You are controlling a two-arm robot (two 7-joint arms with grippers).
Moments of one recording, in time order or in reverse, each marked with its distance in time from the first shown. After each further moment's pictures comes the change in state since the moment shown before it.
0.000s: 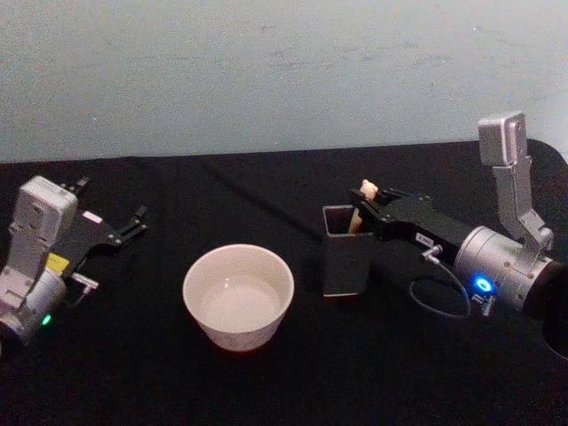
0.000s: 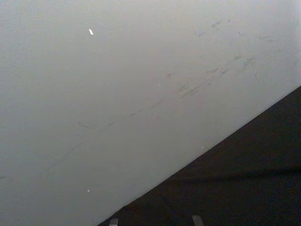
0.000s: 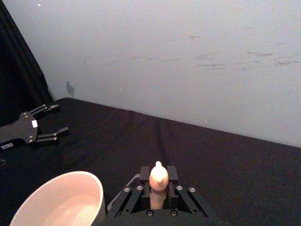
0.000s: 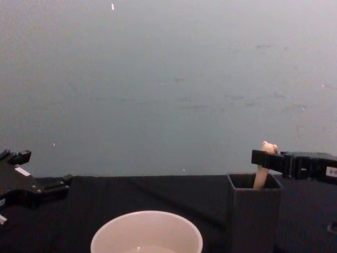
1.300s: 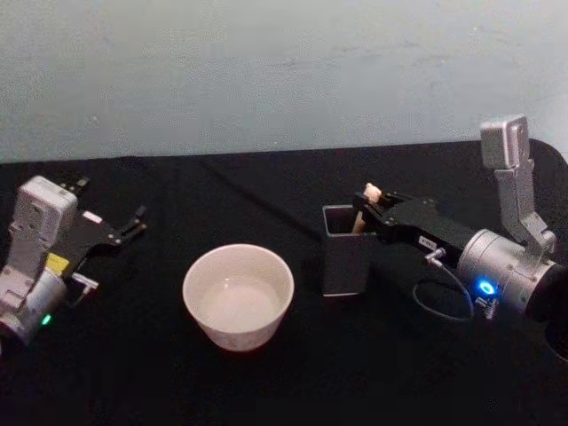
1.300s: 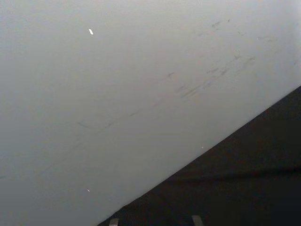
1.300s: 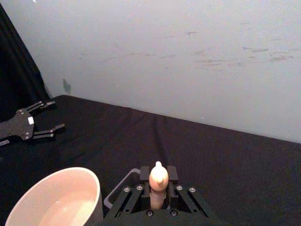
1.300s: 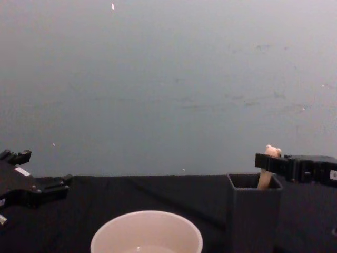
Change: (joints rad) left arm 0.000 0.000 0.000 0.000 0.000 0.000 0.000; right arm -0.016 -0.003 0.016 -0.007 -0.014 0.012 -0.003
